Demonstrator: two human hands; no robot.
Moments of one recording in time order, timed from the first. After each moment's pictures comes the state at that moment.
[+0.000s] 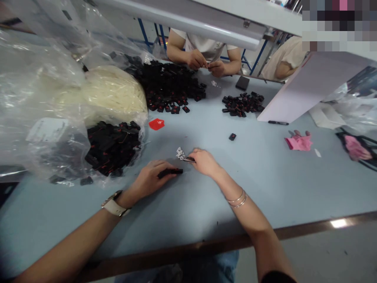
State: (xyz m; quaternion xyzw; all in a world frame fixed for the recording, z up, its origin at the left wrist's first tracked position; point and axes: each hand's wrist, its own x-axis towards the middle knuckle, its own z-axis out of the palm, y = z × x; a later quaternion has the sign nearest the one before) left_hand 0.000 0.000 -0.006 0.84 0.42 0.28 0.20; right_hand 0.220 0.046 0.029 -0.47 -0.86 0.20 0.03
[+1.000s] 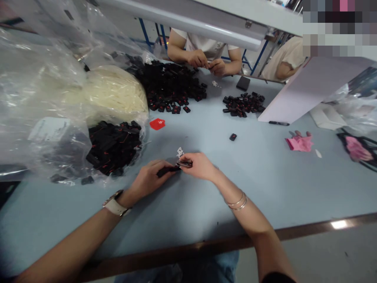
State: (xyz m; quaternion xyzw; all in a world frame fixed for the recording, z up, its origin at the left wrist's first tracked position) left_hand -0.001 -0.002 -0.008 0.82 0.46 0.30 0.18; right_hand 0.207 0.028 0.037 -0.46 -0.76 0.42 0.20
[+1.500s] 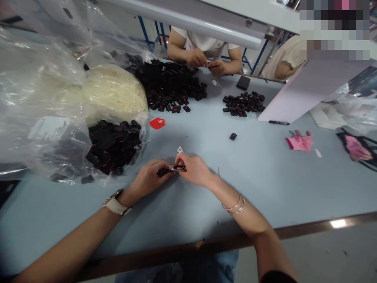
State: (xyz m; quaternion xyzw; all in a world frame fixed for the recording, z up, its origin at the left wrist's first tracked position) left_hand -0.002 -0.001 -0.013 0.82 0.46 0.30 0.16; right_hand 0.195 0.015 0.039 -0.47 -0.79 0.36 0.15
